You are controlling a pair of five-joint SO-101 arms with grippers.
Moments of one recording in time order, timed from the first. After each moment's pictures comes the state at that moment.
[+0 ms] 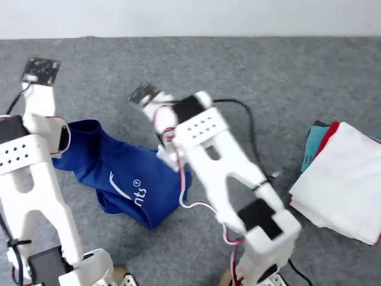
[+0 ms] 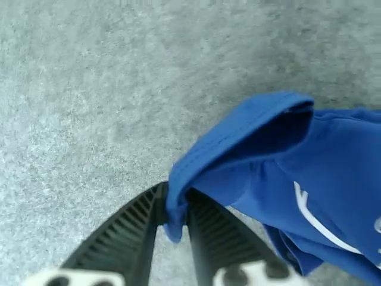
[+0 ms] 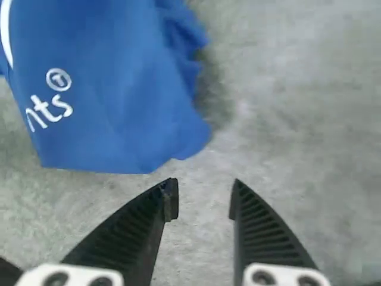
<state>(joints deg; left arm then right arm) -25.4 -14.1 12.0 82.3 -17.9 -37.5 15.1 -14.3 93.9 16.4</state>
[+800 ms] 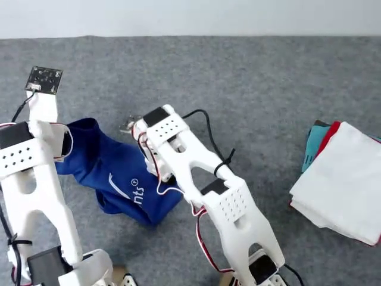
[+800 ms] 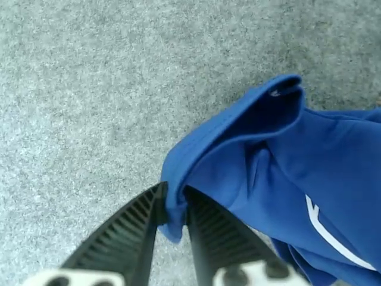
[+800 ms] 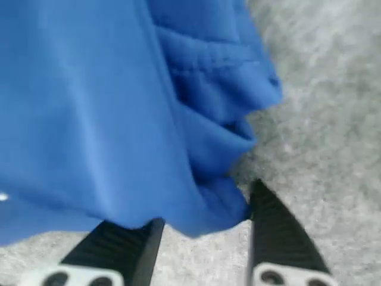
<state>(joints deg) -25.7 -14.1 19.0 74.9 -18.2 -39.5 48.4 -37.4 98.9 16.4</state>
